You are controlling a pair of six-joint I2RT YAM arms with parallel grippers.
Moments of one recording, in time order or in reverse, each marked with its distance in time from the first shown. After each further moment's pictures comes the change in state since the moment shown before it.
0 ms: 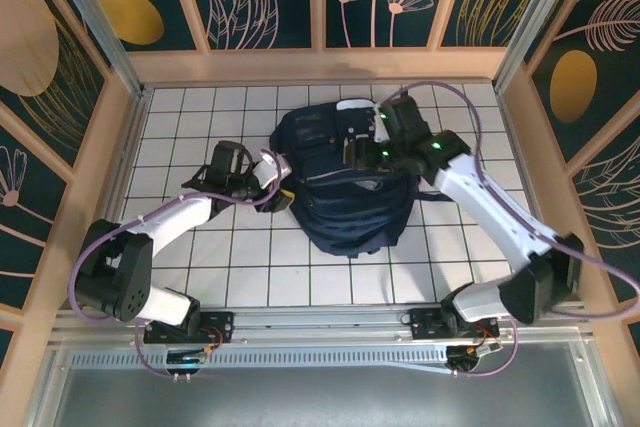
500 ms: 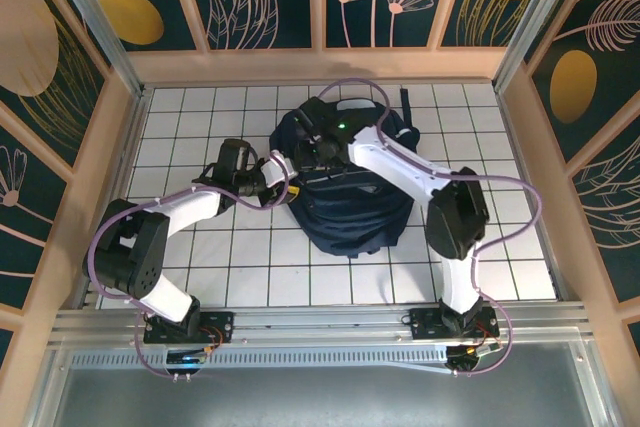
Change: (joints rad) left arm 0.000 0.133 0.029 0.185 0.058 0.148; right arm 0.203 0.536 0.415 -0.114 0.216 0.121
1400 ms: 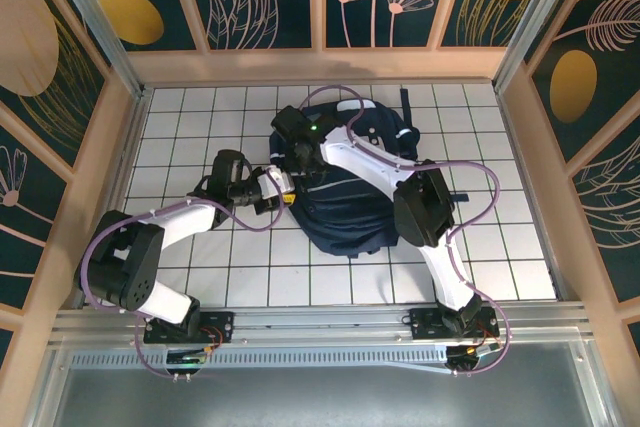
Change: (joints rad) left arm 0.004 -0.075 -0.129 0.098 -0.003 0.135; right arm 0.032 0.198 0.173 -0.090 0.043 0.061
